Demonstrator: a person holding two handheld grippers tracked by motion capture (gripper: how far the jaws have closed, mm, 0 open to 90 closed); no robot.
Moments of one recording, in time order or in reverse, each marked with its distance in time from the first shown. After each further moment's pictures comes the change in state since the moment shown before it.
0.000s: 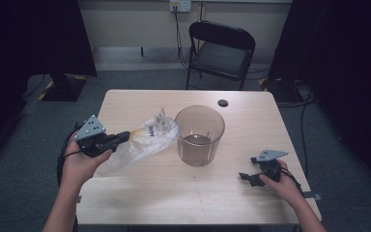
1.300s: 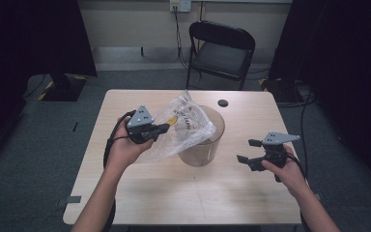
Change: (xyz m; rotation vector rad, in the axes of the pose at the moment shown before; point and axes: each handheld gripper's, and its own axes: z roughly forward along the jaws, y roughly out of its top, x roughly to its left) left arm -0.038 0.036 0.091 0.020 -0.114 0.128; right arm 0.008 0.069 -0.043 -0.203 0.052 0.011
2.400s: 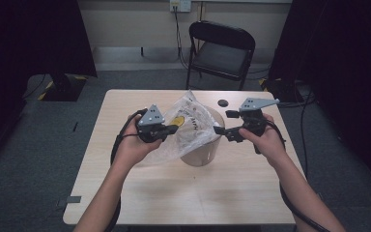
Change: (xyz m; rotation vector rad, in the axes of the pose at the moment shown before) left arm -0.010 0.013 0.015 0.046 -0.053 0.053; right arm 0.028 0.124 0.027 -0.038 0.037 -0.059
